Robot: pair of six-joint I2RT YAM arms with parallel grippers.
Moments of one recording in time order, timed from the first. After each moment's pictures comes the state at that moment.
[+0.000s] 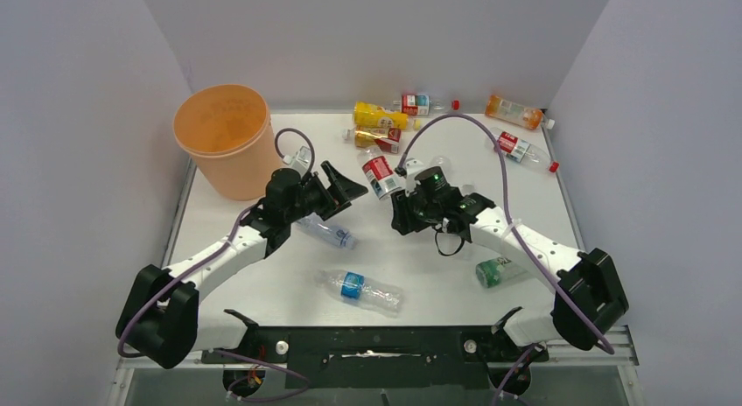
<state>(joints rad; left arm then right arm) -0.50 1.29 0.72 0.21 0.30 -1.06 0.64 1.38 0.97 -0.41 -0.09 0.19</state>
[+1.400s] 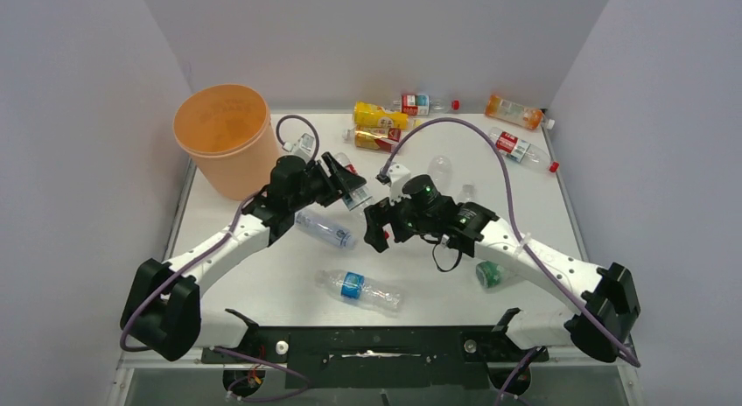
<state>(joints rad) -0.51 1.33 0.81 0.17 0.21 -1.01 0.85 1.31 1.03 -0.44 -0.08 0.25</state>
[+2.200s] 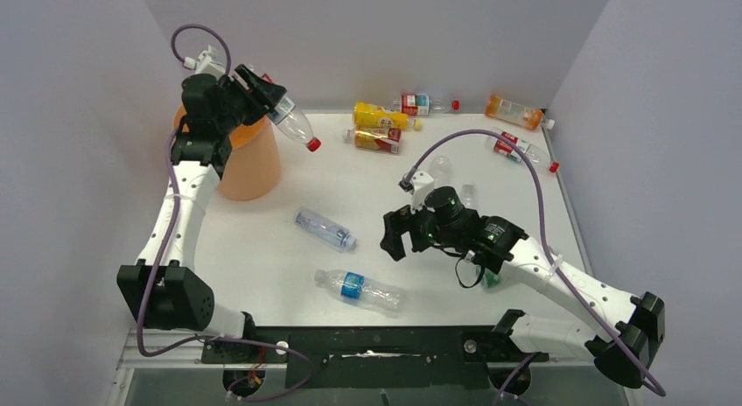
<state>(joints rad) -0.08 1.45 1.45 -0.20 0.23 -0.73 0.85 1.09 0.96 -0.53 -0.02 0.30</state>
